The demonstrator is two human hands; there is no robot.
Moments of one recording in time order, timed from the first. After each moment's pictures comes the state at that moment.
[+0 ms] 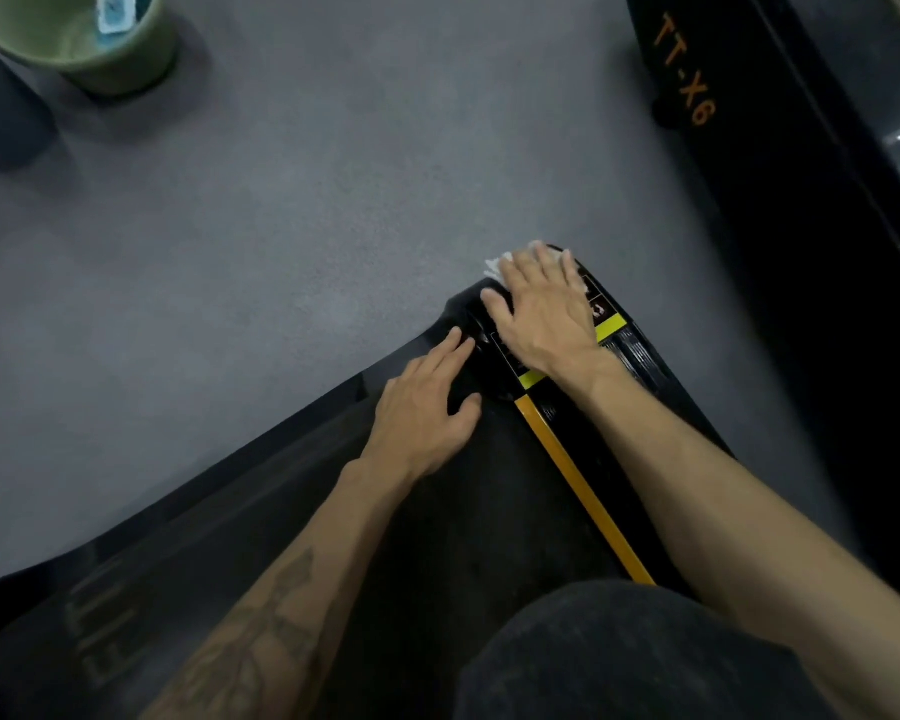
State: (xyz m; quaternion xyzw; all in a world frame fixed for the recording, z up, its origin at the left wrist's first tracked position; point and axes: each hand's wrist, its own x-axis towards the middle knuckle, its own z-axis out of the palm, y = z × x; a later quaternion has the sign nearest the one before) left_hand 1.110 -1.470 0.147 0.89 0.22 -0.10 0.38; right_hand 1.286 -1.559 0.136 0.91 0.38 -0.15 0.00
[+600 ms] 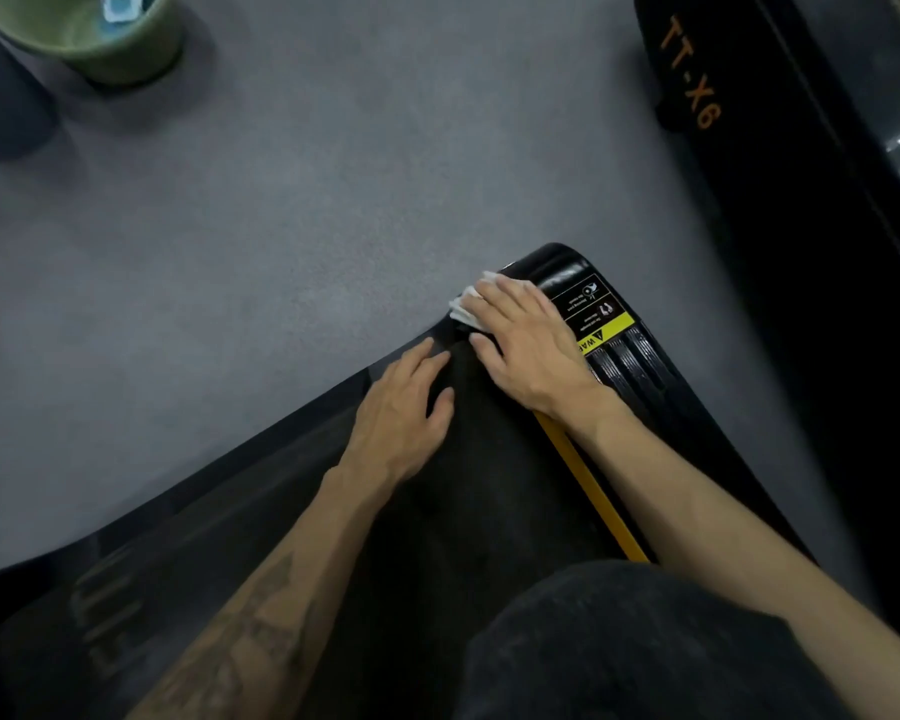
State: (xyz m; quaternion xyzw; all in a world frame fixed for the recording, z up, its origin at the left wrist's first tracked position) left_hand 1.086 -1.452 0.138 0.89 0.24 -0.10 0.37; right_hand 1.249 -1.569 0.139 0.86 0.49 -0.13 -0.04
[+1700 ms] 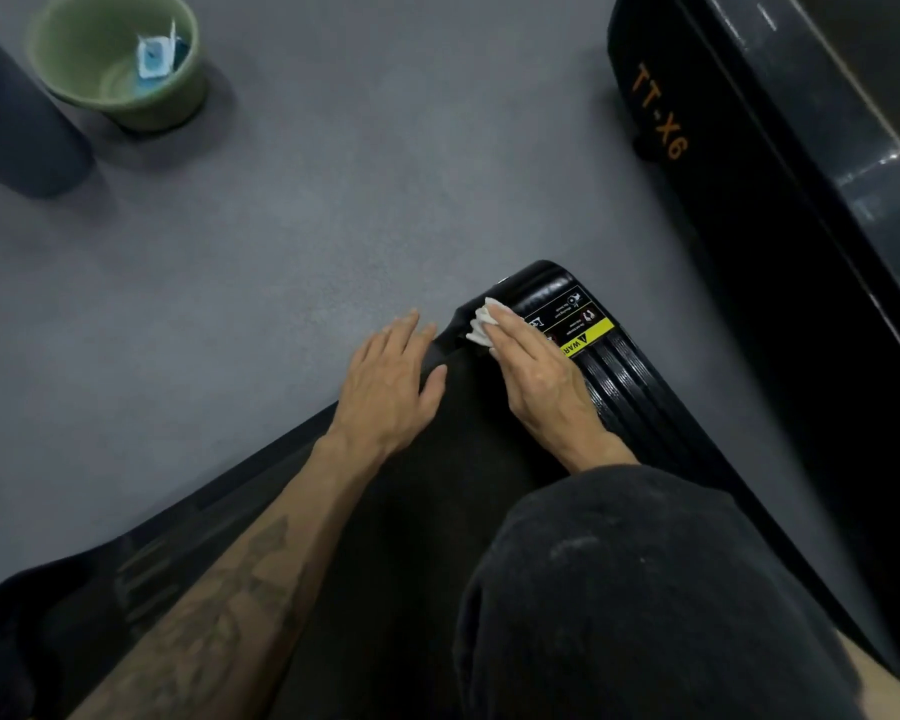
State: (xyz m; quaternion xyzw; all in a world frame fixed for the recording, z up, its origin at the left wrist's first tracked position) left_hand 1.086 -1.430 0.188 0.95 0.21 -0.07 0.23; right_hand 1.209 -1.598 0.159 0.82 0.50 0.05 -0.28
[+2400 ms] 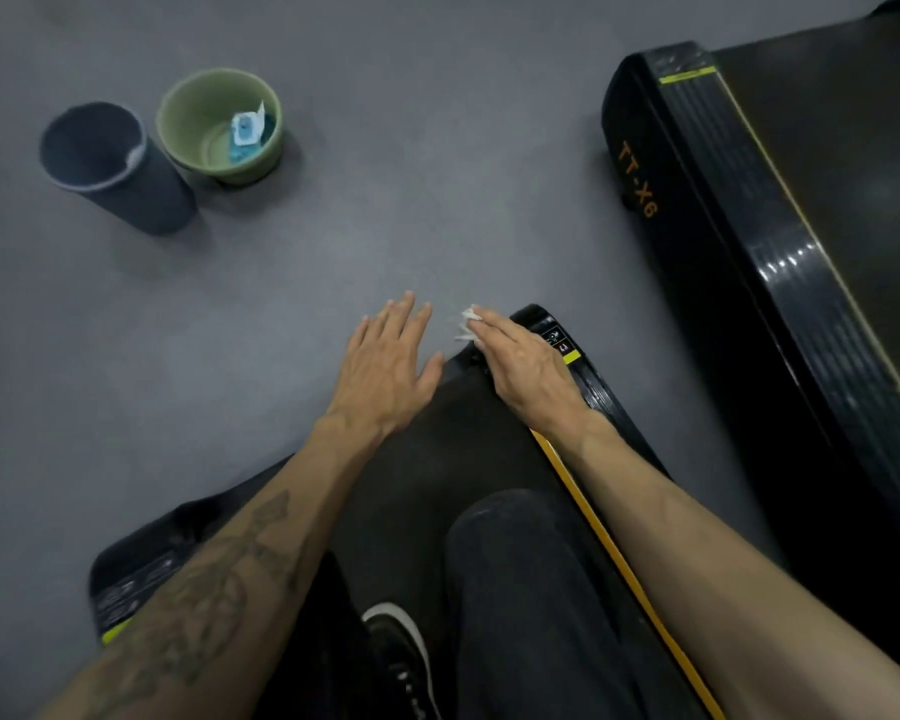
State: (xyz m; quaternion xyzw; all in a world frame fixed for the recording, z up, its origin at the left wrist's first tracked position) left_hand 1.061 -1.410 0.410 0.95 0.23 -0.07 0.20; right_hand 1.188 -1.567 0.369 0.83 0.50 -0.01 -0.26
